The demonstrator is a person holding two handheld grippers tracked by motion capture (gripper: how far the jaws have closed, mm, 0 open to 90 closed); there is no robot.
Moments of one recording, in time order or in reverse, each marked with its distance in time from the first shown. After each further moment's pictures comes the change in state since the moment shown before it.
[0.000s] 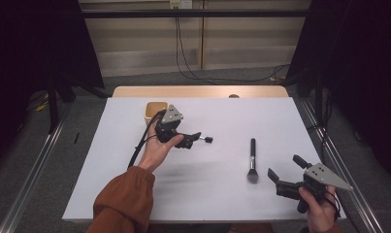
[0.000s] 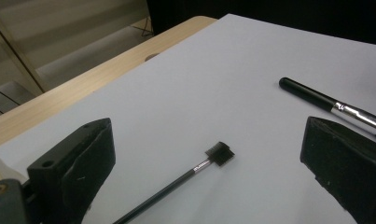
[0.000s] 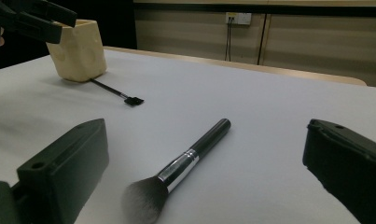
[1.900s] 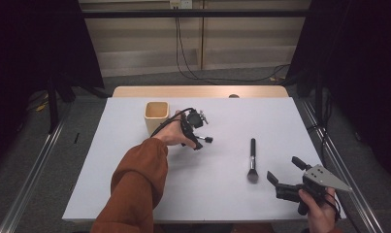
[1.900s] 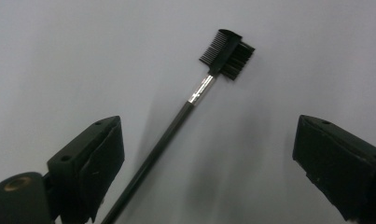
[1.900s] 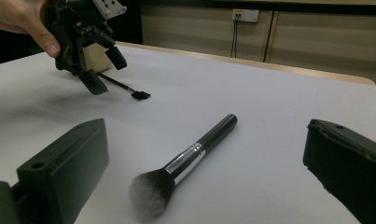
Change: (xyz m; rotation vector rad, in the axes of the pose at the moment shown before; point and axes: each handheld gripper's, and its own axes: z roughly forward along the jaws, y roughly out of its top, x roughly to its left) left arm 0.016 0.008 0.097 0.668 -0.176 0.248; right arm 0.003 -0.001 -0.002 0.014 0.023 -0.019
